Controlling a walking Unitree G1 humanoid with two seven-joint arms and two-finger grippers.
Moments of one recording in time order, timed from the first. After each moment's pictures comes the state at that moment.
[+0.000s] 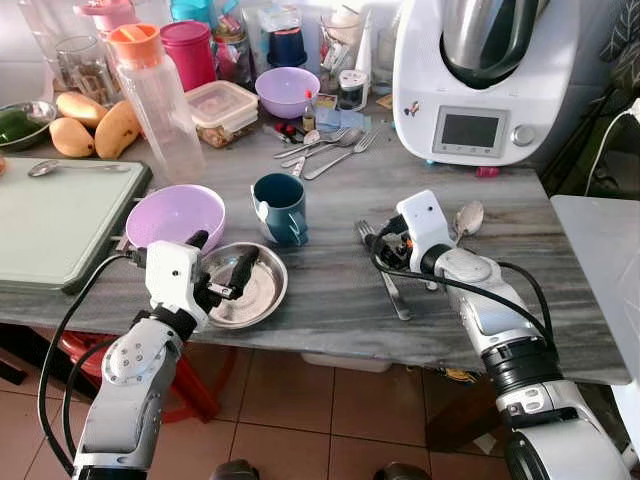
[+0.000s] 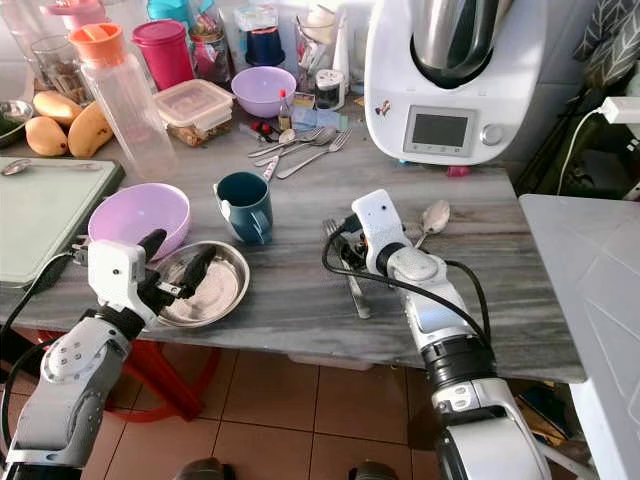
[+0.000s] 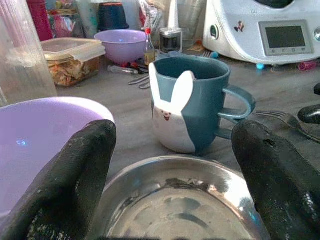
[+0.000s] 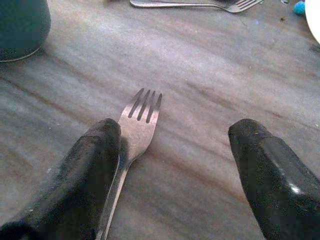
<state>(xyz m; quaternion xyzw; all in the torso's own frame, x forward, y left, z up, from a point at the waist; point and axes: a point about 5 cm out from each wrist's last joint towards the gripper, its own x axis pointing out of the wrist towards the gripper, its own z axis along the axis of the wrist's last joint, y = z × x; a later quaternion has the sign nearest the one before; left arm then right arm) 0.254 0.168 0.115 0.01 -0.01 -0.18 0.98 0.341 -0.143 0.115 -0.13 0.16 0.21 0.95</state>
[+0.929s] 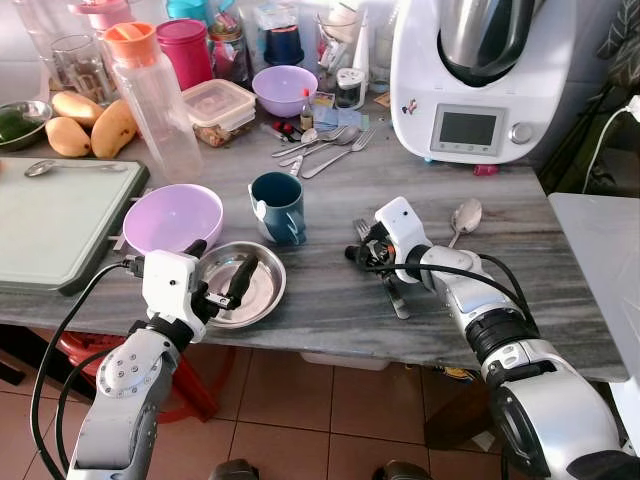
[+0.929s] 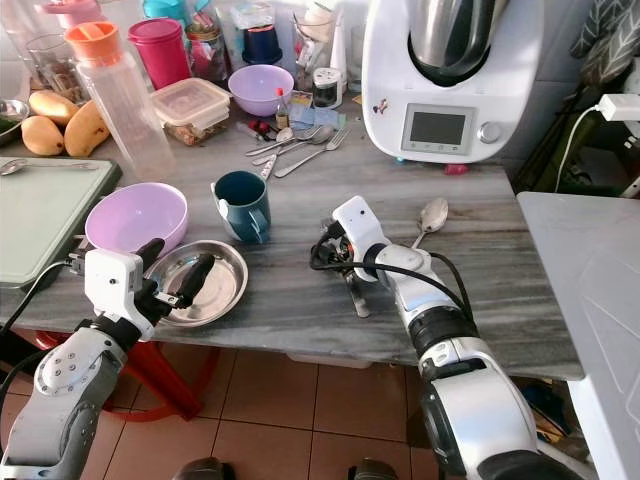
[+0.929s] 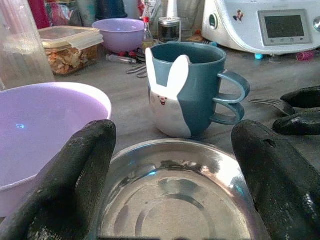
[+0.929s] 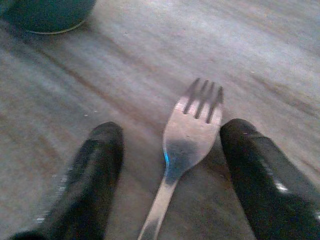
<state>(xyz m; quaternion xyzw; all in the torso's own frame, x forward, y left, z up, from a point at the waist) 0.243 0.169 0.113 0.01 0.01 -0.18 0.98 0.358 -0.131 0.091 -0.14 0.20 0.31 0.92</state>
